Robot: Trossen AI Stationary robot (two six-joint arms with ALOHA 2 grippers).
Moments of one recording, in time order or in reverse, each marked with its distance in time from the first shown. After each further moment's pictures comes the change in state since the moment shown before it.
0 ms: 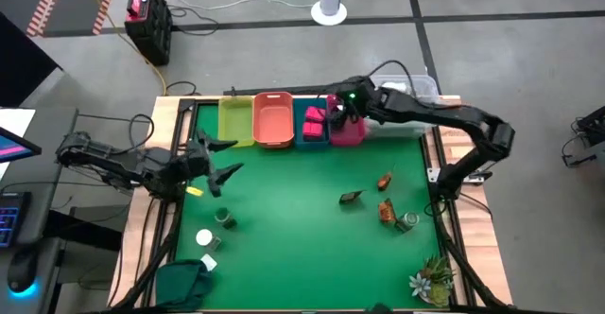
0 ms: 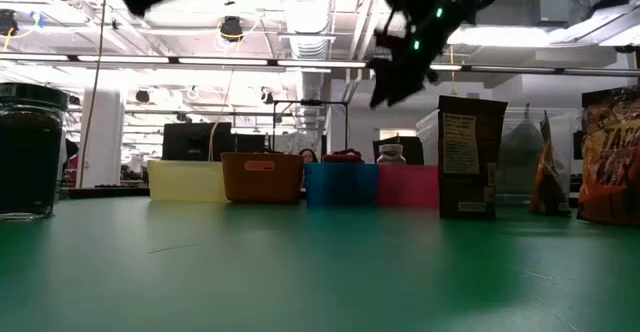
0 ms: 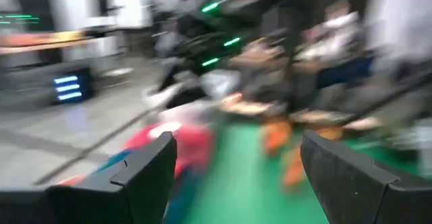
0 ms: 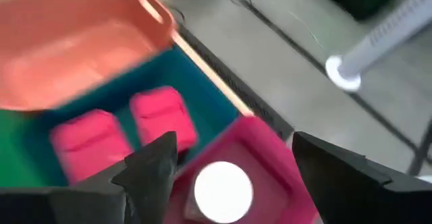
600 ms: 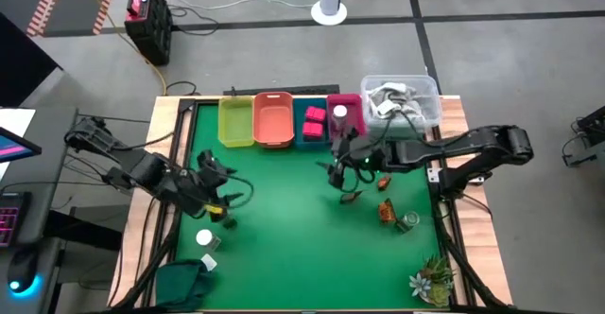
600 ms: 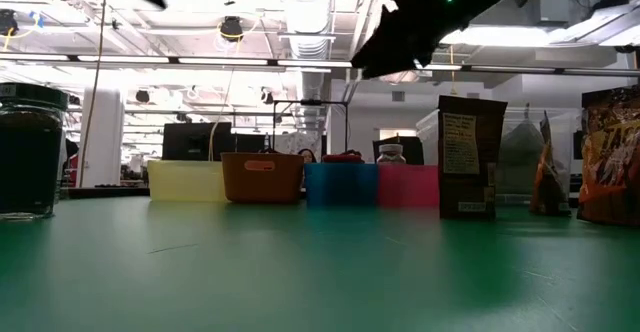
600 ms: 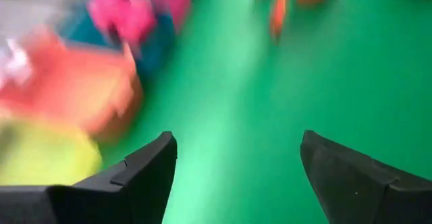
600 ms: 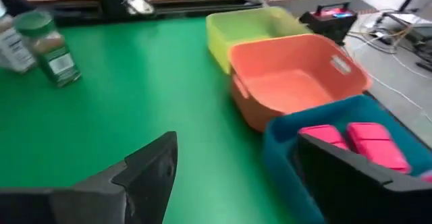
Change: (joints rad) left arm -0.237 0.503 0.610 -1.099 -0.031 -0.637; right arm 0.458 -0.152 -0.294 0.349 0.001 0.074
